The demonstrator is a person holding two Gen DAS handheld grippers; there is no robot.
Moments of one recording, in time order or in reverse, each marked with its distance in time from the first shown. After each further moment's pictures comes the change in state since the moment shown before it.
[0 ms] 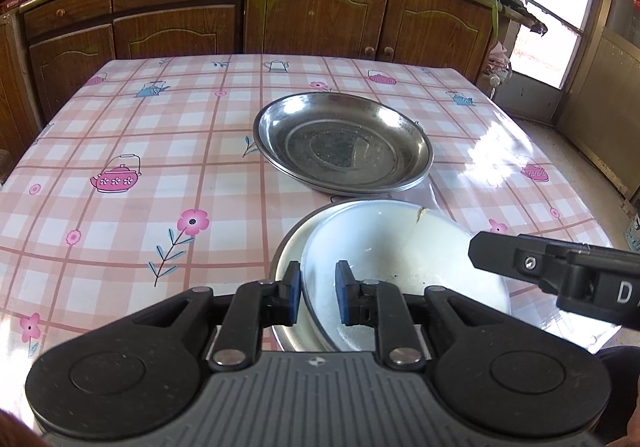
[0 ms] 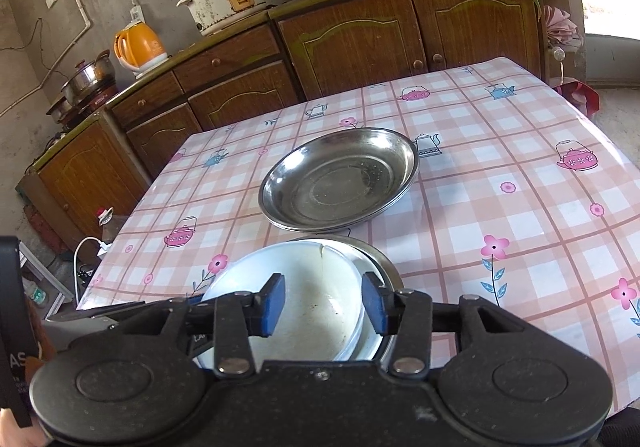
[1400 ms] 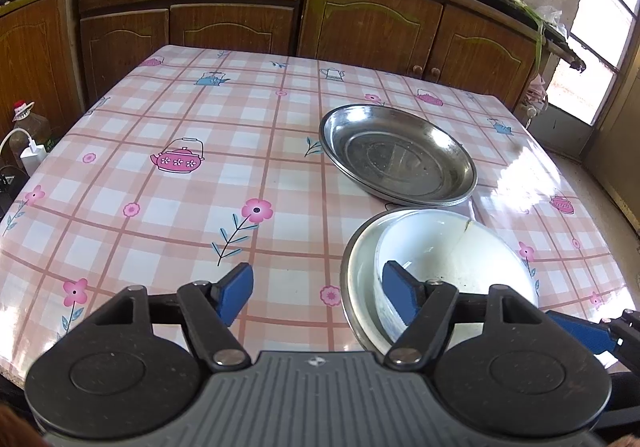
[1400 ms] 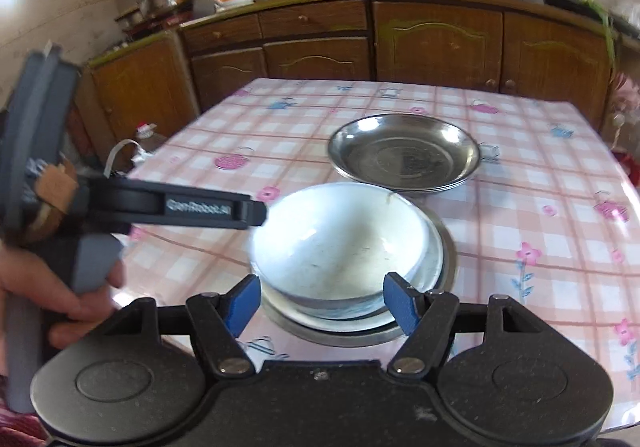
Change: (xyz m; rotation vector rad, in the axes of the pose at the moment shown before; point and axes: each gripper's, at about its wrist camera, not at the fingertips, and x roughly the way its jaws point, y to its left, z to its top) left arm -0.024 0.033 -0.008 -0.126 -0.018 0.067; right arm -0.014 0.043 -0.042 -0.330 0.055 0.022
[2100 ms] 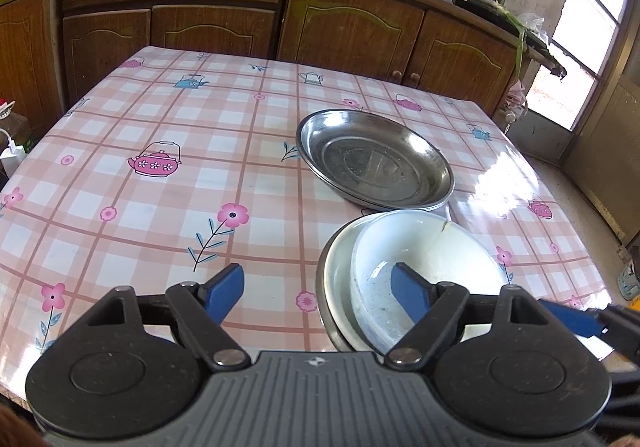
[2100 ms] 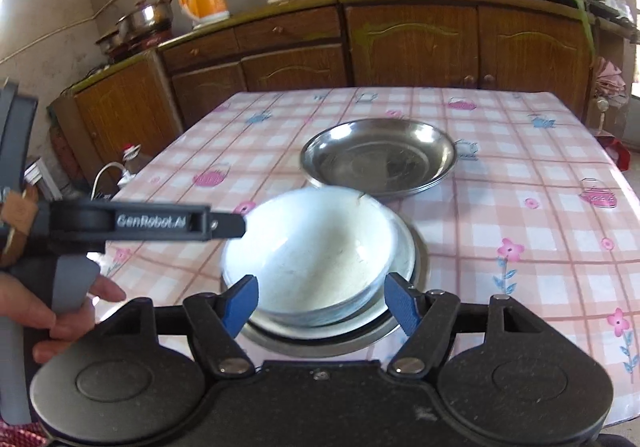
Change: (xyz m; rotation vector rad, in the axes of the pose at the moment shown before) left arm 0.001 -0.005 0.001 0.006 -0.012 -0.068; right arm -0.006 -0.030 0.001 0.100 -0.051 -0.002
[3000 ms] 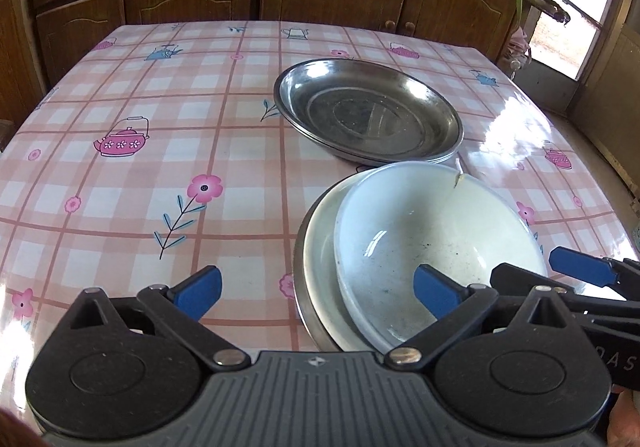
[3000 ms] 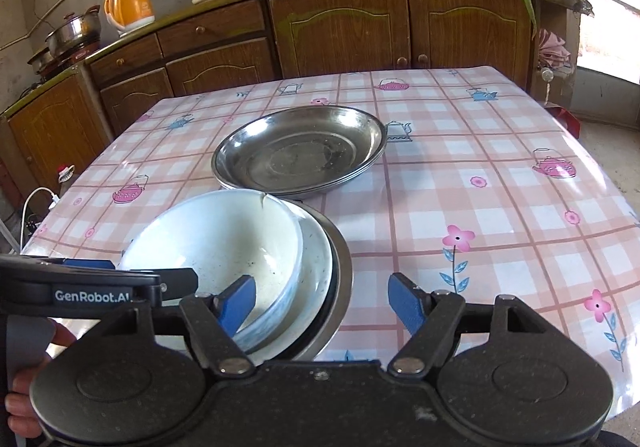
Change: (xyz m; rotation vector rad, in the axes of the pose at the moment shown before) left arm 0.047 -0.014 -0.006 0.086 0.108 0.030; right arm 0.046 -0.031 -0.002 0.098 0.026 -0.136
